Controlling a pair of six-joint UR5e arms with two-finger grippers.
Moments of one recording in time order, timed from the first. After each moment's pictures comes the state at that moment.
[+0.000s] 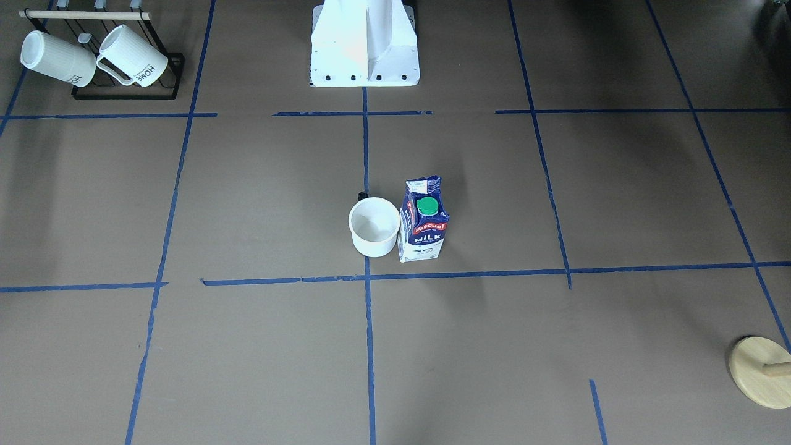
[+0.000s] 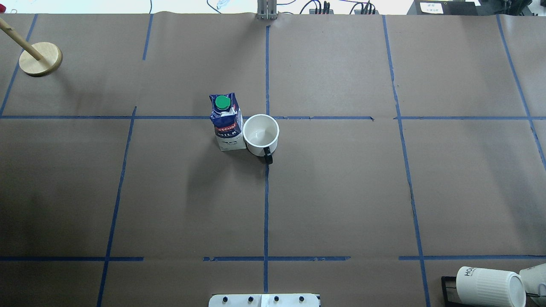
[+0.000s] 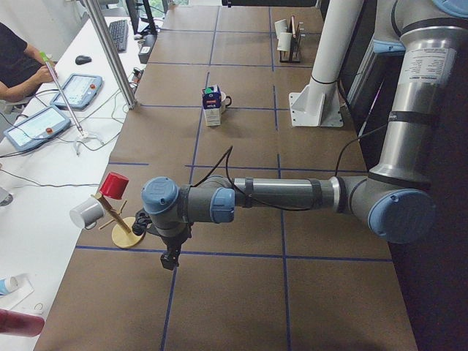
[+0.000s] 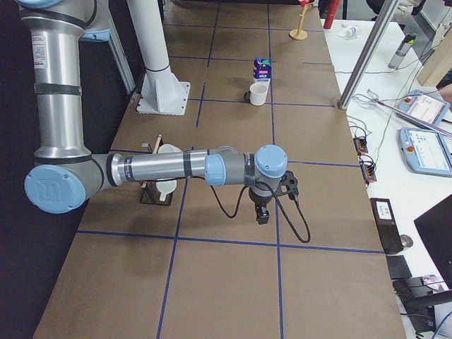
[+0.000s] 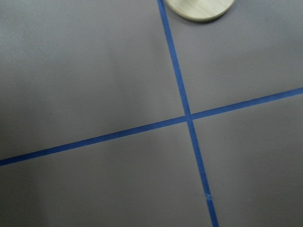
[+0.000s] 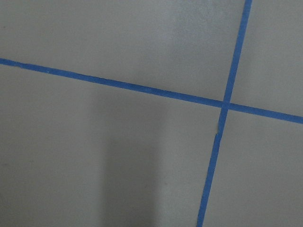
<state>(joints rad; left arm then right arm) -1.60 -1.69 -1.43 -1.61 -2.32 0.27 1.50 -1.58 1.70 -1.62 2.43 -0.10</state>
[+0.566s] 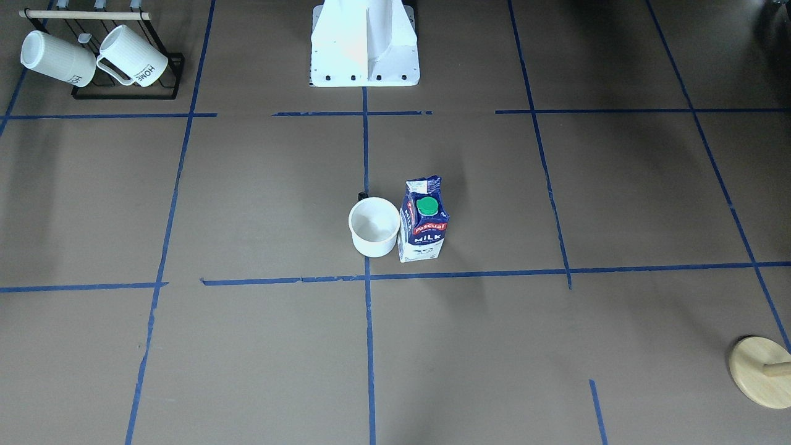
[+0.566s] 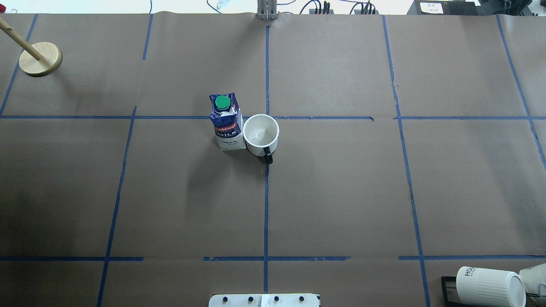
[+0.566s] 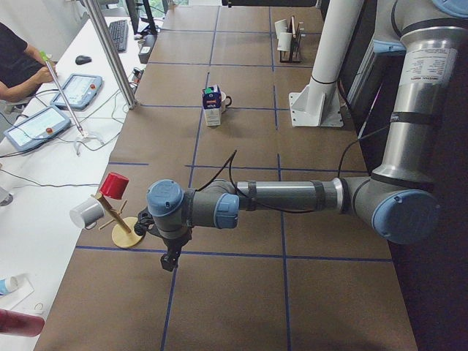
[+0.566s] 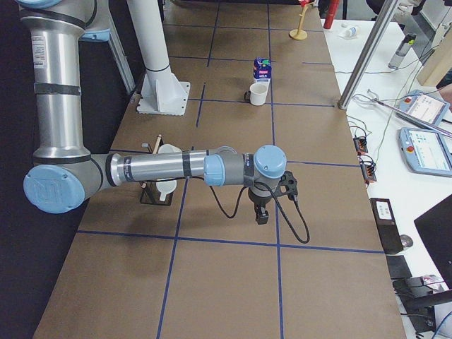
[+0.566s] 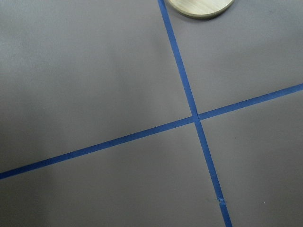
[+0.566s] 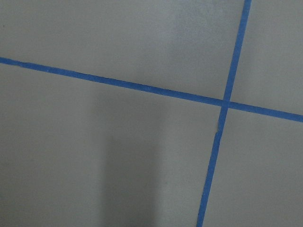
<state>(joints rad) -1.59 -1.68 -1.44 -1.66 -2.32 0.28 1.50 -1.58 1.70 -1.62 2.43 -0.10</state>
